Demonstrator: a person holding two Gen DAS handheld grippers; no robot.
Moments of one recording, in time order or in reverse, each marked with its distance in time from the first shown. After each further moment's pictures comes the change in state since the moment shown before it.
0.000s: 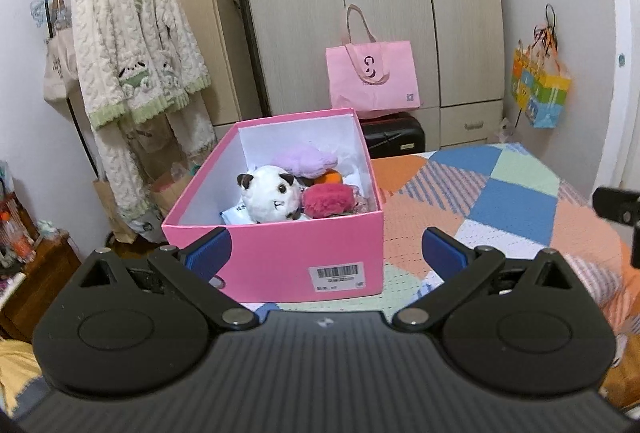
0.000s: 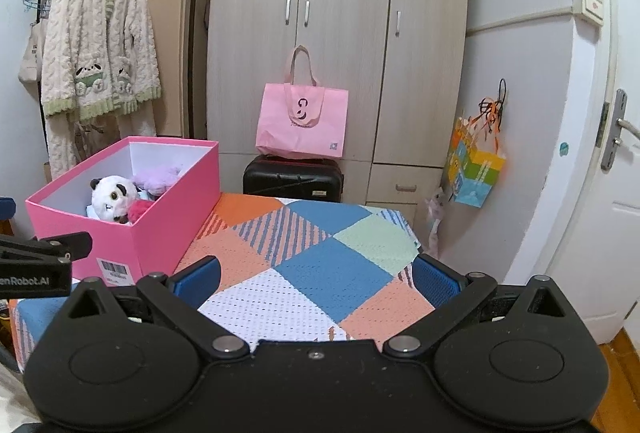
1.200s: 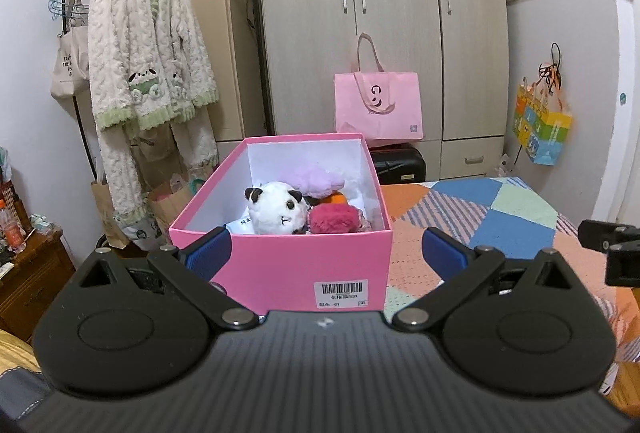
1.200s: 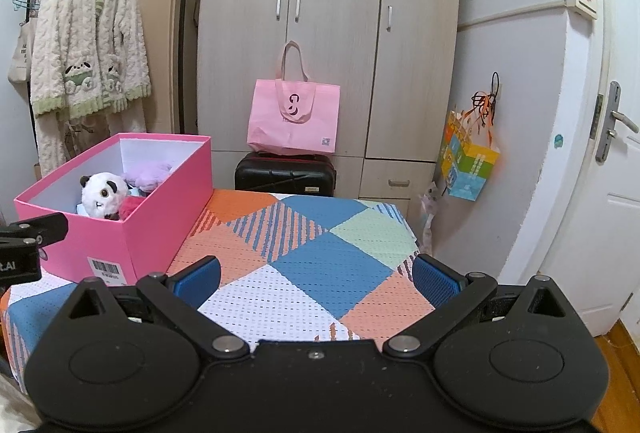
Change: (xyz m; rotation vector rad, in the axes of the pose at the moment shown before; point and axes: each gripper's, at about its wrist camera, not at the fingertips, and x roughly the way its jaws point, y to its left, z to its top) left arm -0.007 0.018 -0.009 -0.089 -0.097 -0.020; right arm 0.012 0.004 -0.004 0.021 0.013 -0.023
